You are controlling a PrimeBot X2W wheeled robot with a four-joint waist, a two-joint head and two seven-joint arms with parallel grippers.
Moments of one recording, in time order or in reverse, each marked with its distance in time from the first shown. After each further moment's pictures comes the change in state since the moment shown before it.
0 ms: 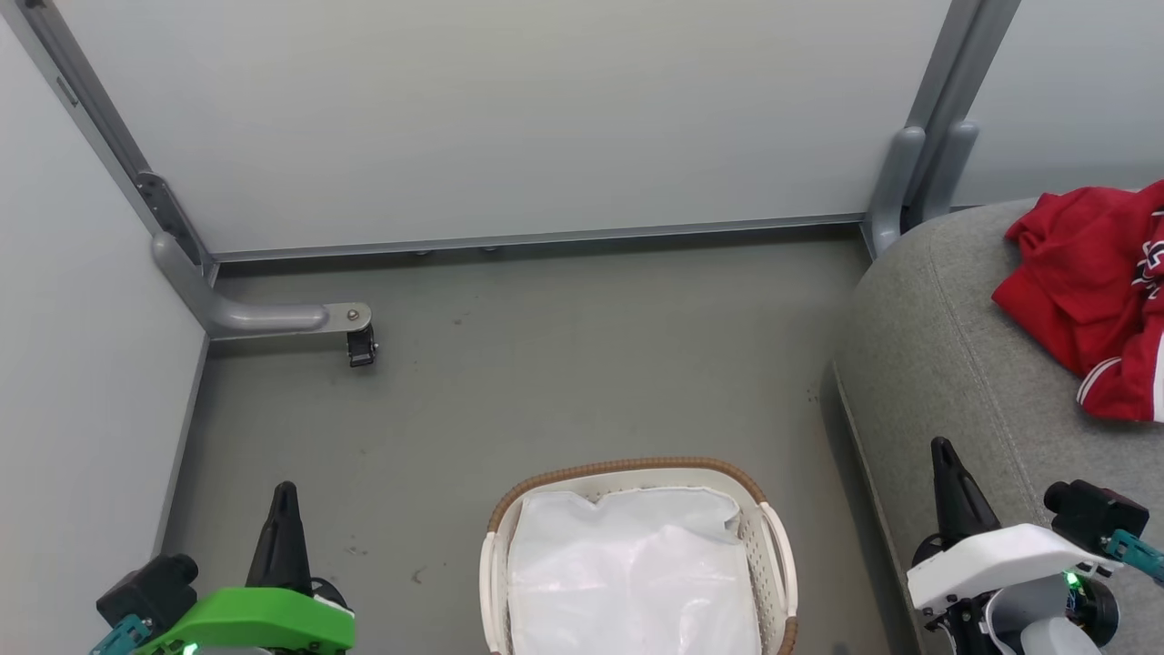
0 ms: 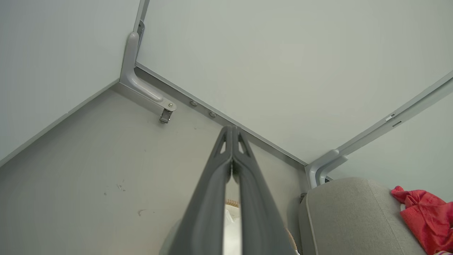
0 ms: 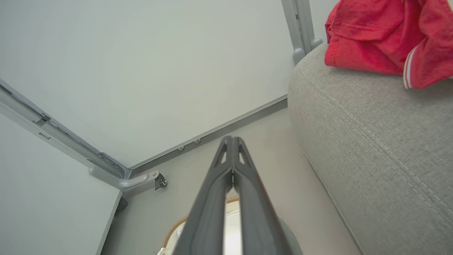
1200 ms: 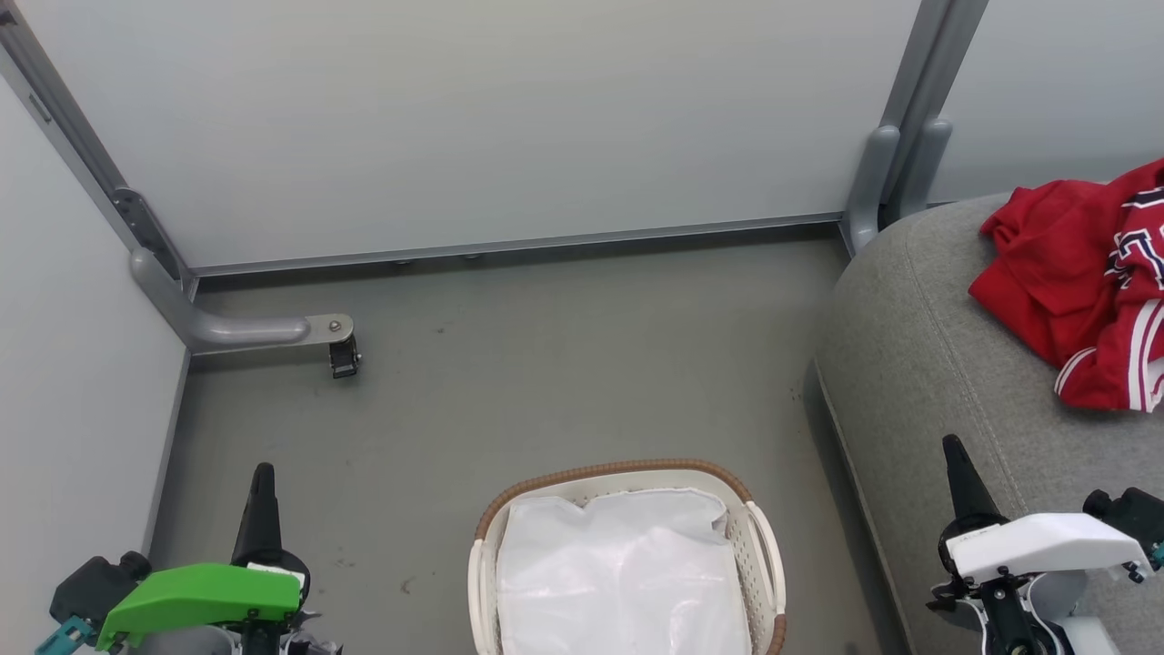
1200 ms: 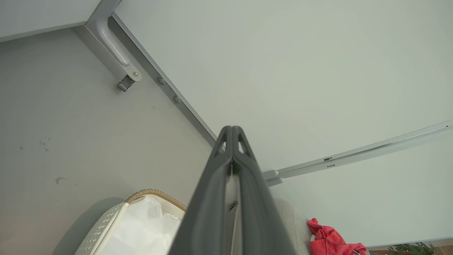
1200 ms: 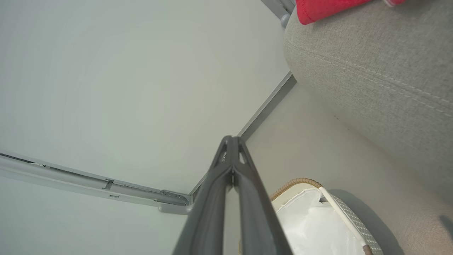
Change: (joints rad) left arm -0.032 0.007 0.044 -0.035 -0.428 0.000 0.119; right arm -0.011 -0.004 -0.032 -0.018 0.476 0.000 0.123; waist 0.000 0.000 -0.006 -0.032
